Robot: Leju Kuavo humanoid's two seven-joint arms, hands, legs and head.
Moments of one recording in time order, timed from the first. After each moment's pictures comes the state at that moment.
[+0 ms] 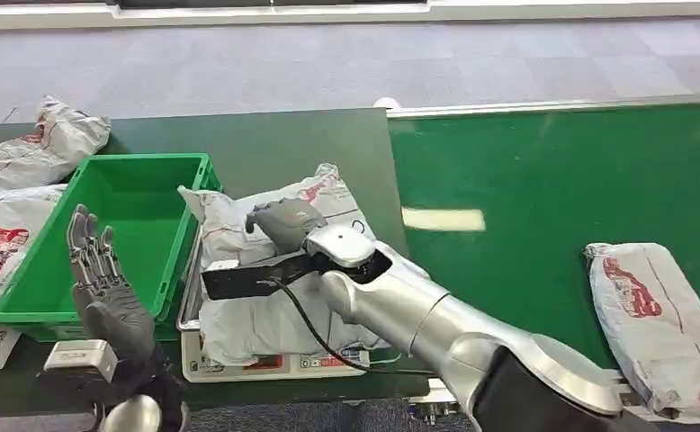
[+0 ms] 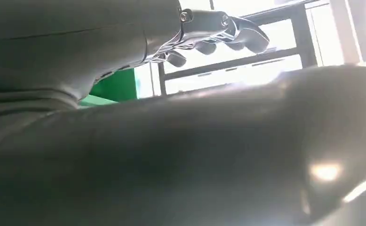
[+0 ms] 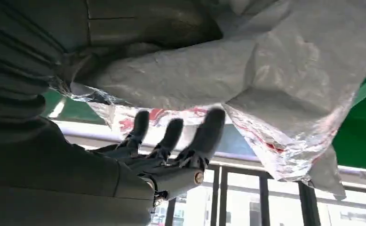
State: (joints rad) left arm 0.12 -0.18 -0.07 -1.82 -0.16 0.39 -0.65; right arm -0.98 0.36 1.07 -0.60 0.49 -0.02 -0.11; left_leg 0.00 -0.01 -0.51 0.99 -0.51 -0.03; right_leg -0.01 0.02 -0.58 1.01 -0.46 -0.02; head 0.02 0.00
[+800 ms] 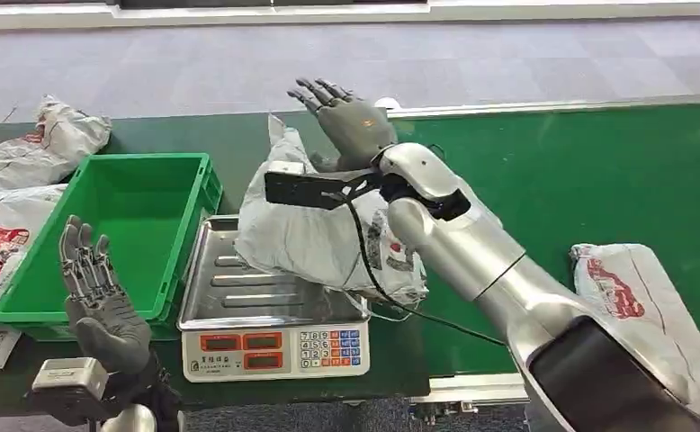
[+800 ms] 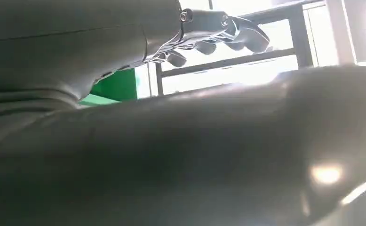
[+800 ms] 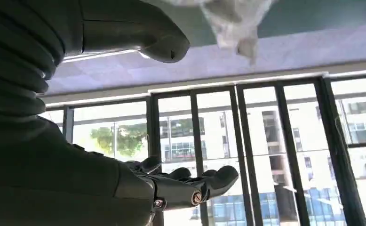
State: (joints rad) left arm 0.15 -0.17 -0.07 -1.83 -0.10 0.36 -0.70; right arm -1.03 0.17 0.71 -0.85 0.69 -0.06 -0.22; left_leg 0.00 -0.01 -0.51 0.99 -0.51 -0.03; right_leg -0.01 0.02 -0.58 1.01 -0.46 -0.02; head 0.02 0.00
